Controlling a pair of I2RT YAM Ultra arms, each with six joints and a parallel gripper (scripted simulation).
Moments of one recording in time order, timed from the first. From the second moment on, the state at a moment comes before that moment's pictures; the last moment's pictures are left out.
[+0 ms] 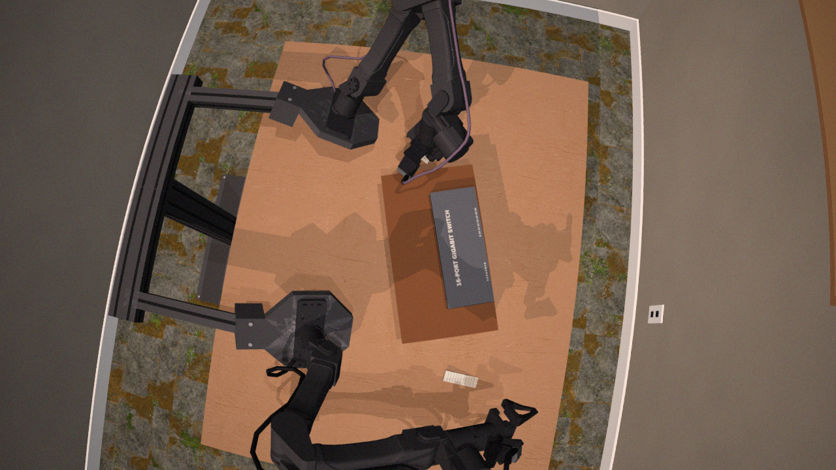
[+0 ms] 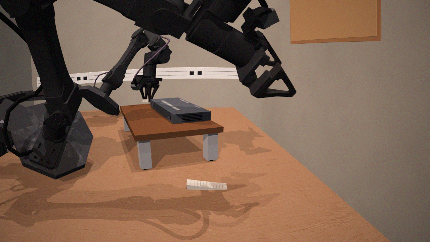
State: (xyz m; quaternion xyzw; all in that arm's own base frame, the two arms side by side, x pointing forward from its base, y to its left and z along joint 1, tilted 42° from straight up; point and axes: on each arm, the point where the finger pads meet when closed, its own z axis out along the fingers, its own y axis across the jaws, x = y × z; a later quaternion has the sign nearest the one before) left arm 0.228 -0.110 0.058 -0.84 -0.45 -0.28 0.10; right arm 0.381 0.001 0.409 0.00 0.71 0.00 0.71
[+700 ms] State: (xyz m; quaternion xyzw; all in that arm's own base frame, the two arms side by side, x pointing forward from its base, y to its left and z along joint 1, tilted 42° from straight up) left arm 0.124 -0.215 0.008 -0.92 -0.24 -0.25 0.17; right arm 0.381 0.001 0.409 0.00 0.71 0.00 0.71
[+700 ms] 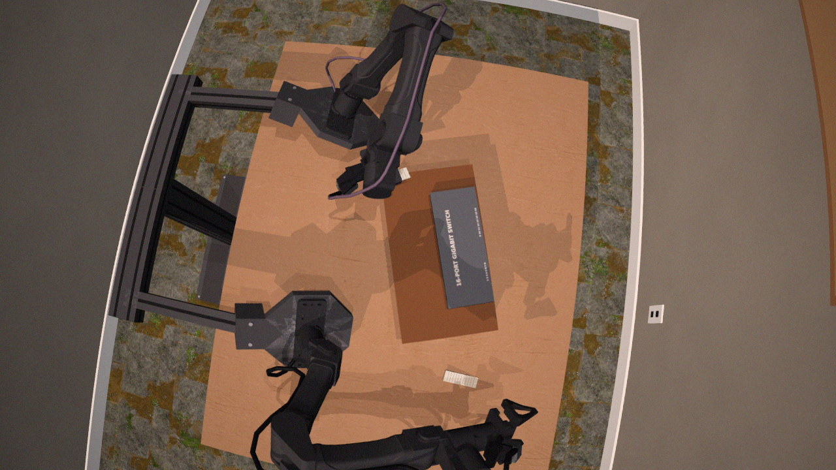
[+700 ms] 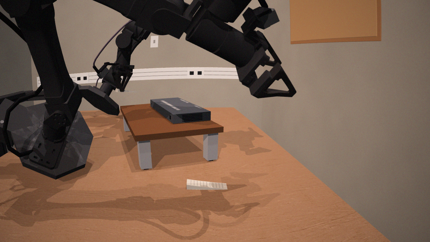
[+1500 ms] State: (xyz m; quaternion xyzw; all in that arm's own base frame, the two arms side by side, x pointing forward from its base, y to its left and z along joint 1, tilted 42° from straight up) left arm 0.100 -0.164 -0.134 -0.93 -0.12 -0.27 0.24; right arm 0.381 0.001 0.409 0.00 0.71 0.00 0.71
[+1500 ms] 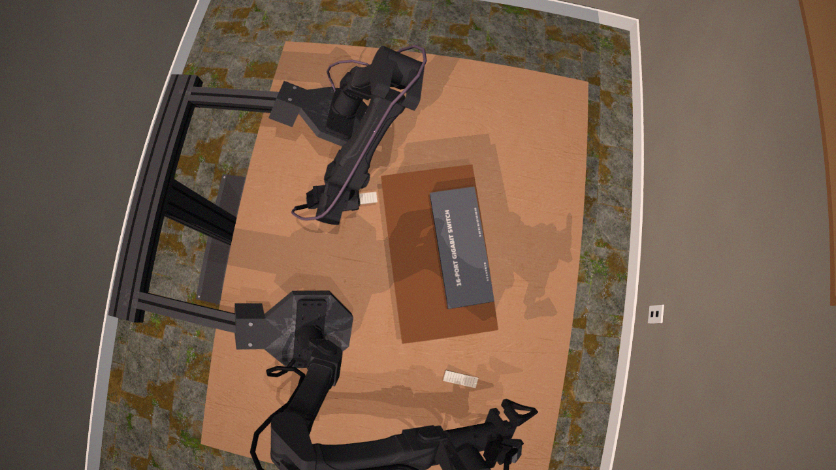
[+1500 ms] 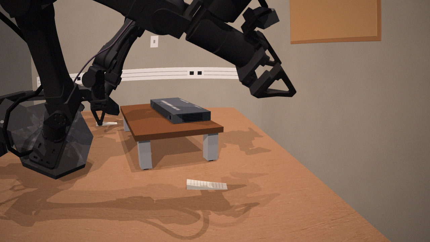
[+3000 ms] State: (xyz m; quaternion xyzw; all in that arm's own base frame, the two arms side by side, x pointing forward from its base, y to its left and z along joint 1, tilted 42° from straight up) left arm 0.112 -0.135 -0.159 -0.93 -0.12 -0.26 0.24; right arm 0.381 0.001 0.409 0.00 0.71 0.00 0.71
